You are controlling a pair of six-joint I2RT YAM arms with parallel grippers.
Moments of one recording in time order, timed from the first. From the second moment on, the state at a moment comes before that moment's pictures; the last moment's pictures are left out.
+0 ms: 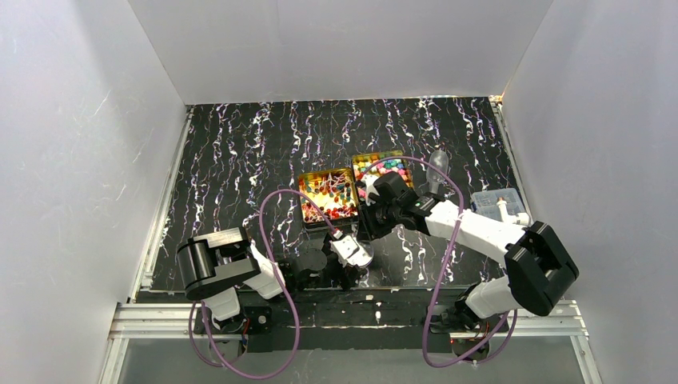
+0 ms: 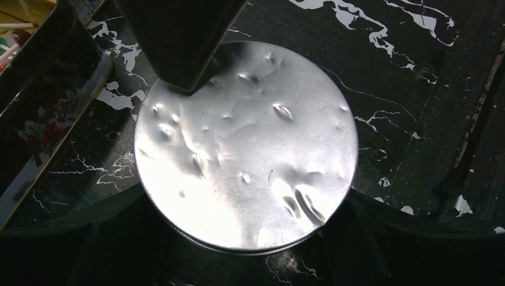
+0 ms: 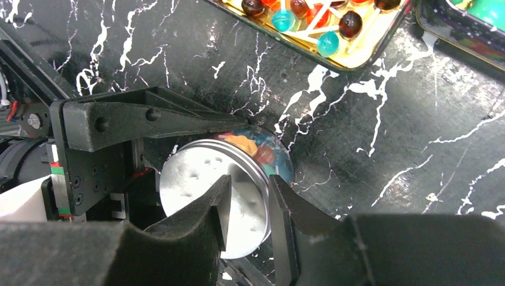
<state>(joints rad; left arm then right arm) -1.18 1.65 0.26 1.02 -0.17 -0.07 0.79 1.40 0.86 -0.36 -0.29 0.31</state>
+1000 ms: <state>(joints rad) -1.19 1.64 0.27 0.99 -0.13 -0.06 0.78 1.19 0.58 -0.11 -0.31 0.36</state>
